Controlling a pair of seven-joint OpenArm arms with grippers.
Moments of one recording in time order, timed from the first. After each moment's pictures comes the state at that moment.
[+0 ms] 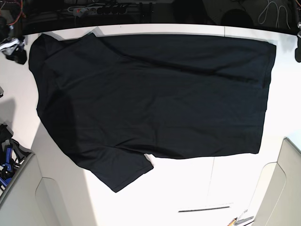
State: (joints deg) left arm 27.4 -22.9 -62.2 75.5 -70.7 -36.0 55.2; right arm -24.8 12.7 52.1 97.6 48.6 31.8 -59.4
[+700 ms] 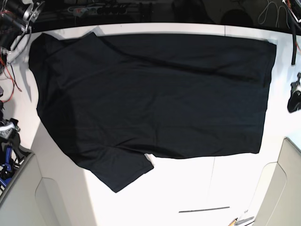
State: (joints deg) left arm 5.7 -30.9 -41.2 75.3 -45.1 -35.9 41.8; right arm 12.9 21.7 33.2 75.0 29.4 29.1 -46.2
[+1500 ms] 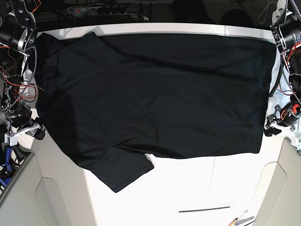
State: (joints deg) left arm -21.8 -30.7 -20.6 40.1 -29.9 -29.0 31.3; right arm 24.3 22.6 21.7 36.2 18.7 29.3 -24.0
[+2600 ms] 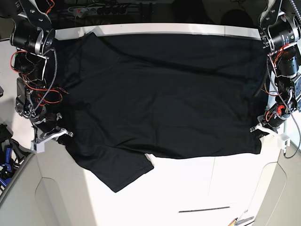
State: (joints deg) left arm -22.7 -25.6 -20.7 39.8 -26.3 -29.0 26.7; right arm 26.1 14.5 17.9 35.9 20.2 32.6 -23.6
